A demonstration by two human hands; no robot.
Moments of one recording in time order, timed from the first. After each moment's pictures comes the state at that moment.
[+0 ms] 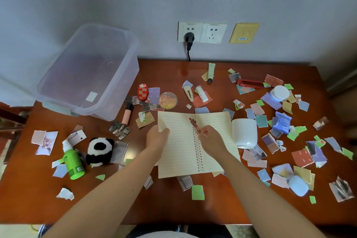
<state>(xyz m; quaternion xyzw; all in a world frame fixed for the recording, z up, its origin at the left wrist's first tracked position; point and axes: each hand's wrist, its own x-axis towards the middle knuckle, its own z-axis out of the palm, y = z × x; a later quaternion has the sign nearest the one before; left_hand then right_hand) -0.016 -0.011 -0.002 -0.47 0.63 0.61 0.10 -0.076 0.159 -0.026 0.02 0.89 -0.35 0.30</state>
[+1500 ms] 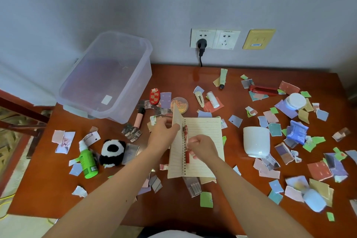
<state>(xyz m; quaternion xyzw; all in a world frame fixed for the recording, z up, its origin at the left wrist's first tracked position) -0.021 -0.031 0.036 -0.38 0.73 0.56 0.08 -0.061 0.111 -0.019 0.05 0.84 -0.39 0.38</state>
